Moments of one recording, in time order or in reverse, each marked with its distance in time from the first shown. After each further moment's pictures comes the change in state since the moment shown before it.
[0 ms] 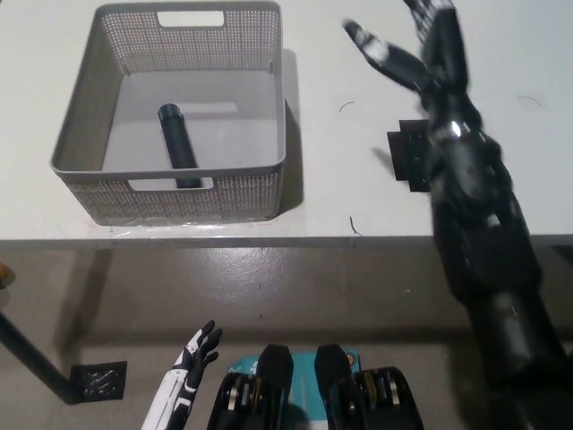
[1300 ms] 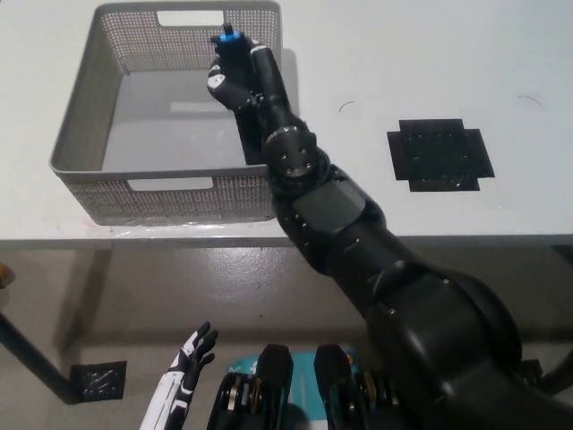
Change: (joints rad) left_arm 0.010 -0.004 0.003 -0.010 -0.001 -0.001 0.013; right_arm -0.506 0.247 0.065 0.921 -0.068 -0.050 -0.166
